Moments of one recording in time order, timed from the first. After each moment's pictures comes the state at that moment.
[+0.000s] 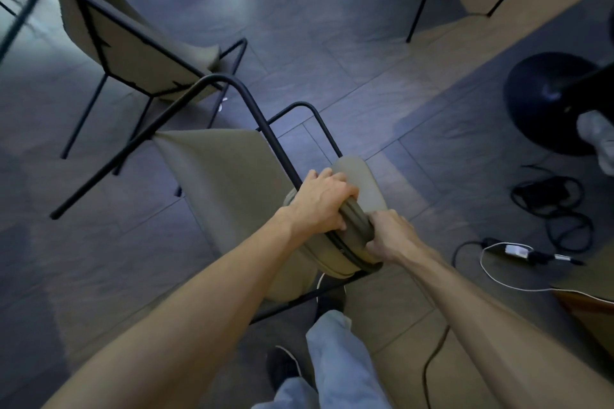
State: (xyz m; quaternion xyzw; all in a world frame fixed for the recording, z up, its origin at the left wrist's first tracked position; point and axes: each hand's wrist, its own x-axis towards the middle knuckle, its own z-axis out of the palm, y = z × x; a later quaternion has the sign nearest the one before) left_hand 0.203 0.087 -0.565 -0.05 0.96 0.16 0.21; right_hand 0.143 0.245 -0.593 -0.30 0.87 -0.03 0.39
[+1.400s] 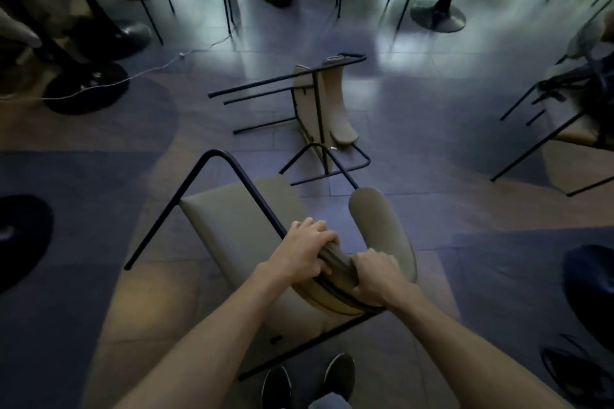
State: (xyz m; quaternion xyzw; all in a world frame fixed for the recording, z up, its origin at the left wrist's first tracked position) left_hand 0.502 0.052 -0.455 -0.30 0.92 0.24 0.01; right_hand 0.345 0.149 -0.439 -0.64 0.72 0.15 0.24
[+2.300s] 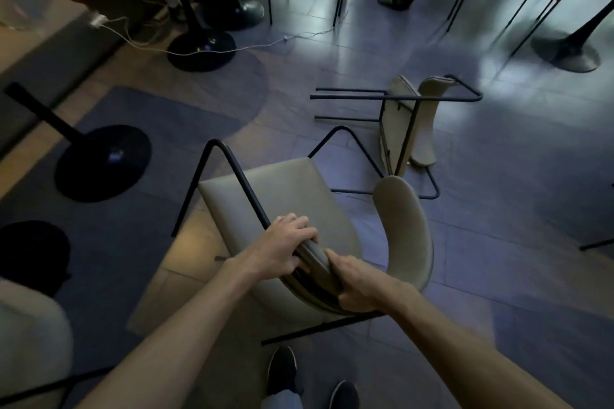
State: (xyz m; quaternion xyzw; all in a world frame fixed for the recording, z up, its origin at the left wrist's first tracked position) left_hand 0.692 0.059 -0.434 -0.41 0.88 0.23 -0.05; right_hand 0.487 0.099 -0.418 -0.76 0.49 0.12 0.42
